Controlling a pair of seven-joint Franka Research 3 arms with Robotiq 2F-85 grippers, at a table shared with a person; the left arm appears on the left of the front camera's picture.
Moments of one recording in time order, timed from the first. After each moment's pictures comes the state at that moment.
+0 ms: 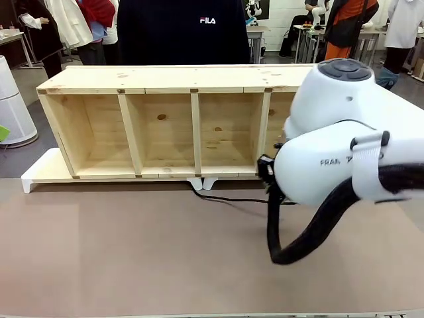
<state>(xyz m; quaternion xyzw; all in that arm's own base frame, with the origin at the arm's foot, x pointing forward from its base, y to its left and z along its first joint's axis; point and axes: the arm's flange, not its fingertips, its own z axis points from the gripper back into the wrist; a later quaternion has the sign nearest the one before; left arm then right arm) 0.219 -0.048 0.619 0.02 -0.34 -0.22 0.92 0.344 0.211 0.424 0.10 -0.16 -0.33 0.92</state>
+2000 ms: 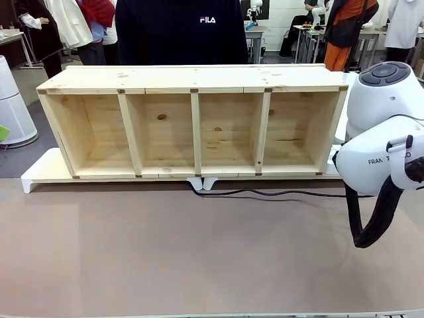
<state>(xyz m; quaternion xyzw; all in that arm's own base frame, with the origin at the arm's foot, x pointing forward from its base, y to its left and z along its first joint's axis) 0.219 -0.048 0.619 0.02 -0.34 -0.22 0.92 0.399 0.055 0.408 -0.08 -0.22 -0.37 0.90</state>
